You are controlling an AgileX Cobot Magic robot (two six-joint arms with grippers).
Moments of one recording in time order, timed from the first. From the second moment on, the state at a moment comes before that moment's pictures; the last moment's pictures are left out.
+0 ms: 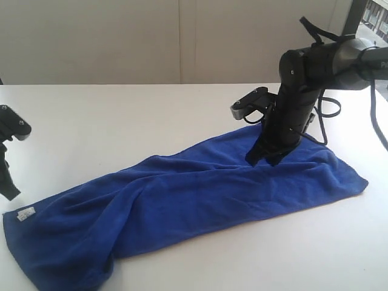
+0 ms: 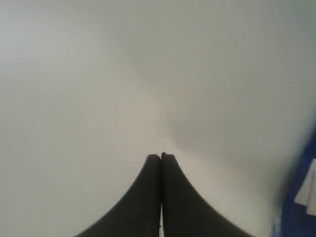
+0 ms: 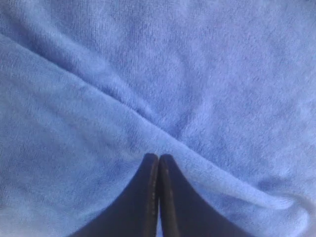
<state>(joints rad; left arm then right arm) -0.03 1.74 -0.95 0.17 0.47 0.54 0.16 2.06 -1.49 -0.03 0.88 -0.38</state>
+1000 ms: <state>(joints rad) -0.19 1.70 -0.88 -0.04 0.67 0.59 0.16 2.06 -1.49 -0.03 0.85 -0.38</state>
